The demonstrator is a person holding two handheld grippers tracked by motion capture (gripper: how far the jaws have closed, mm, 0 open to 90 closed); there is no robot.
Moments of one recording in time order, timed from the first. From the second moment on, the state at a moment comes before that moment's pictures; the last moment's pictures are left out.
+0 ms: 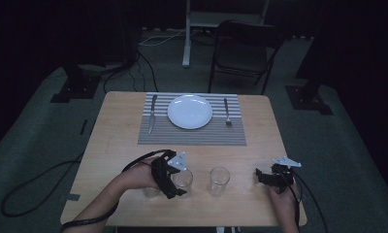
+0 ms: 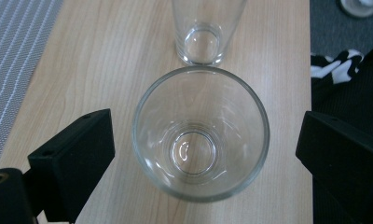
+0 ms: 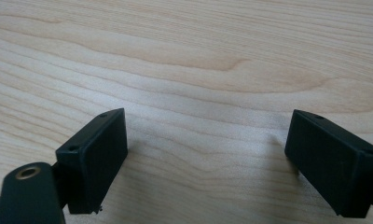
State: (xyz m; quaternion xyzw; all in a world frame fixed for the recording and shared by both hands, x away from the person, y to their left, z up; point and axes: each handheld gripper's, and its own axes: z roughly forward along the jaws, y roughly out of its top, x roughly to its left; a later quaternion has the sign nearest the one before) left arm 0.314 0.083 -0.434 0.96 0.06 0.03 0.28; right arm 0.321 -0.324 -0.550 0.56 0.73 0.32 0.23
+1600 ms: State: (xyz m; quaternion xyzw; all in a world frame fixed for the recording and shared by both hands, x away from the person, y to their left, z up) left arm 0.339 0.081 -0.433 0.96 0.12 0.07 0.25; right arm 0.321 -0.324 -0.550 0.56 0.73 0.31 0.23
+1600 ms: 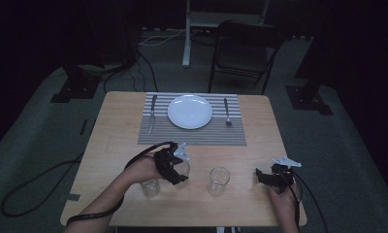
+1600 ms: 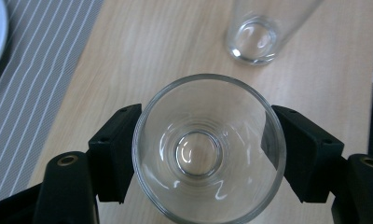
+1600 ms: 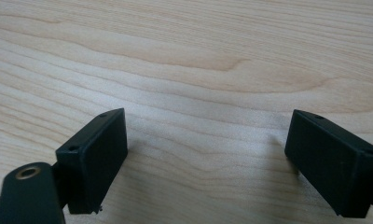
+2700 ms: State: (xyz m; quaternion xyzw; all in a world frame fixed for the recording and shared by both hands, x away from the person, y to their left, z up) left arm 0.424 0.124 -0.416 0.89 0.35 0.14 0.26; right arm 0.321 -0.324 -0.550 0.56 0.73 0.31 0.23
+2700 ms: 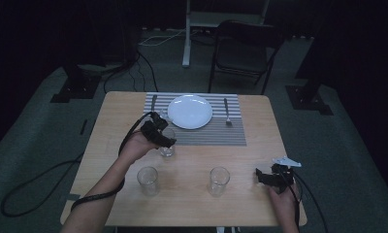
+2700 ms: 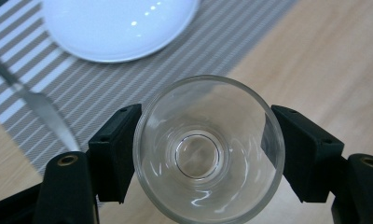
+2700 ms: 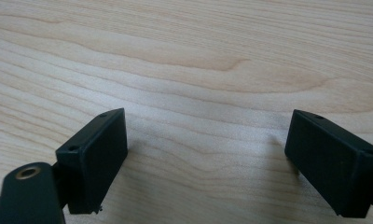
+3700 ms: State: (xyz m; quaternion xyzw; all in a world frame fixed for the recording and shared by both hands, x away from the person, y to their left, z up) left arm 0.521 0.136 -0.427 0.84 0.46 0.13 0.26; right arm 0.321 -0.324 -0.550 0.56 0.73 0.31 0.23
